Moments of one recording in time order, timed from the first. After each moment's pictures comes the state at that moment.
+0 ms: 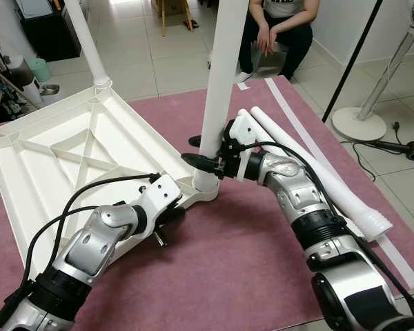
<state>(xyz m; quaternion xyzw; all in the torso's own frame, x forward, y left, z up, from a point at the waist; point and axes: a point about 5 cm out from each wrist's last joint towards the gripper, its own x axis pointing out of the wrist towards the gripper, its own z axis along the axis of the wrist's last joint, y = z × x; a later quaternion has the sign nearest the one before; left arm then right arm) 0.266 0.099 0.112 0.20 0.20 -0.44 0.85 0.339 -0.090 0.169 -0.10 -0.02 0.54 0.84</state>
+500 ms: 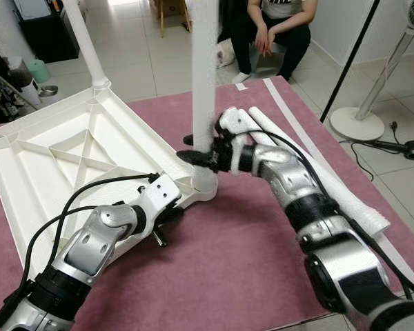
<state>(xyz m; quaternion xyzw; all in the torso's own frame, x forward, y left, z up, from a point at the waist) 0.267 0.100 0.111 0.20 0.20 -0.44 0.85 0.361 -0.077 0.174 -0.07 0.06 0.52 0.85</state>
